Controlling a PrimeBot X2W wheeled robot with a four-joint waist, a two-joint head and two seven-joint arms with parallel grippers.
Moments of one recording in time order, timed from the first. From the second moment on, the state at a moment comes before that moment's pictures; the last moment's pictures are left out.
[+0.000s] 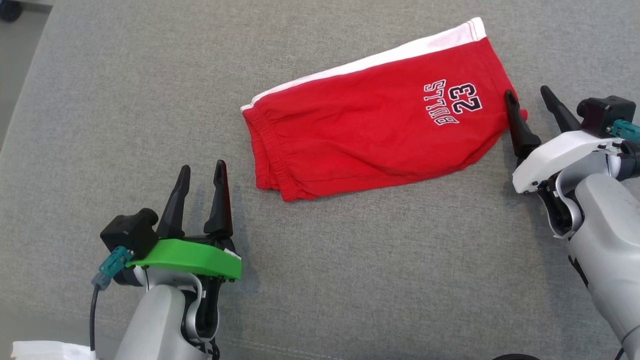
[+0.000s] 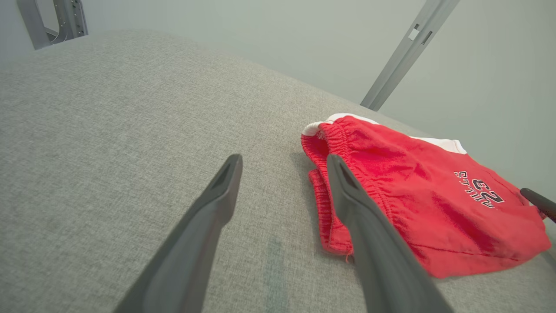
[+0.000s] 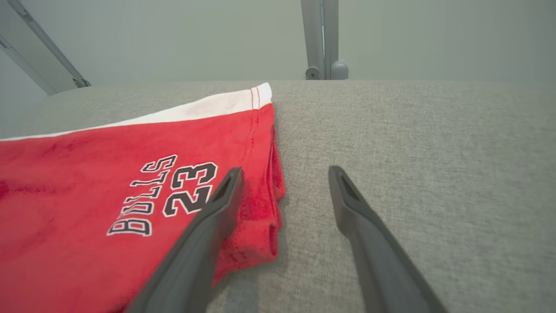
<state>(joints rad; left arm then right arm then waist) -0.30 0.05 -0.21 0.33 -0.54 -0.06 -0.26 -0.73 -0.36 0.36 0.76 0.58 0.13 -0.26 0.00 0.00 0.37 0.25</state>
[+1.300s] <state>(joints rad) -0.23 0.05 -0.13 0.35 -0.50 -0.10 -0.26 -0.40 -0.17 0.13 0.63 0.71 0.13 -0.26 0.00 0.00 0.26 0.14</state>
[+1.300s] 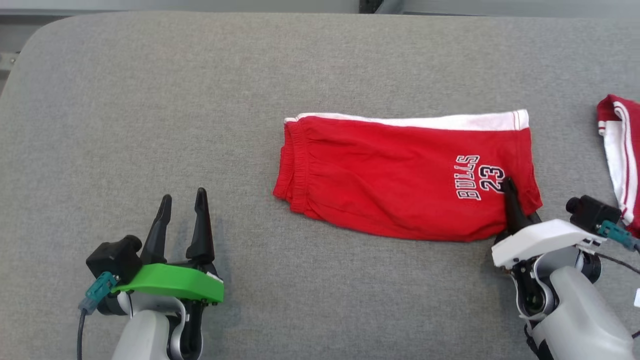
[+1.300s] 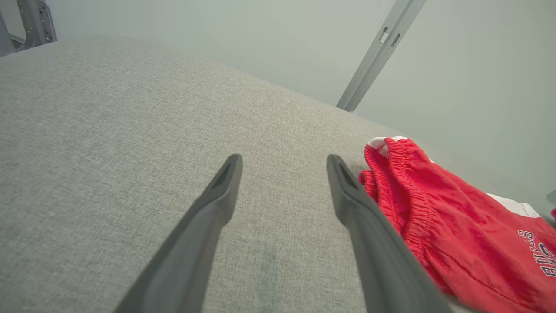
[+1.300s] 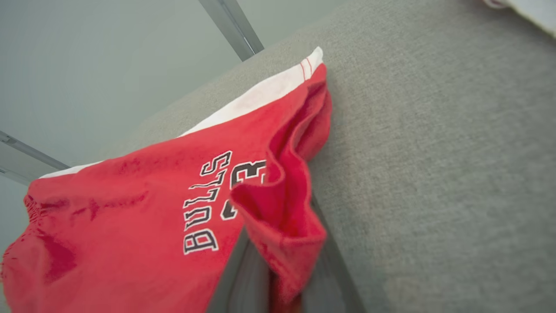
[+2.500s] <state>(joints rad) -0.18 0.05 -0.19 0.39 -0.55 -0.11 -0.26 -0.61 -0.07 0.58 0.71 0.50 0.13 -0.26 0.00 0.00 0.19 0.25</state>
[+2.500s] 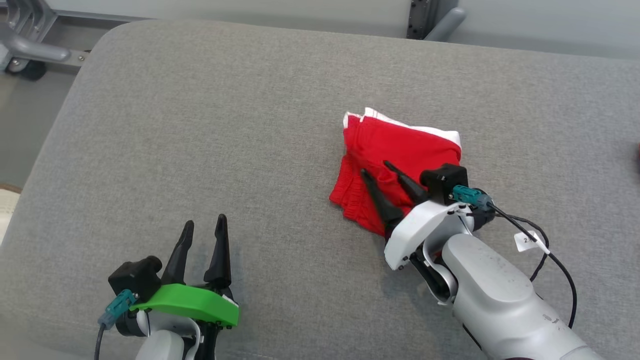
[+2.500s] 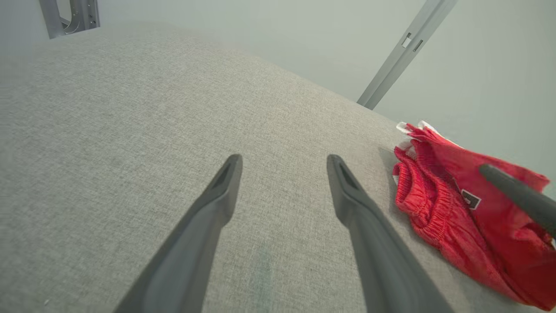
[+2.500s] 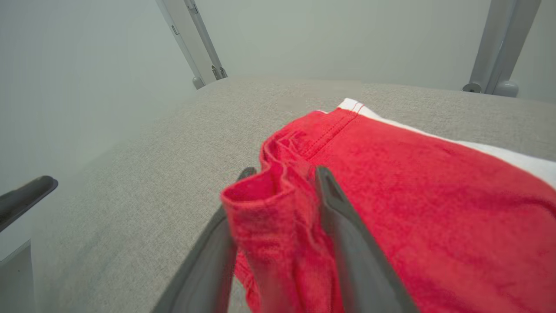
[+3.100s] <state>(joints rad) -0.16 0.05 -0.10 0.38 -0.50 -0.10 -0.26 -0.46 -0.08 0.32 0.57 0.47 0.13 -0.26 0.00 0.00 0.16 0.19</state>
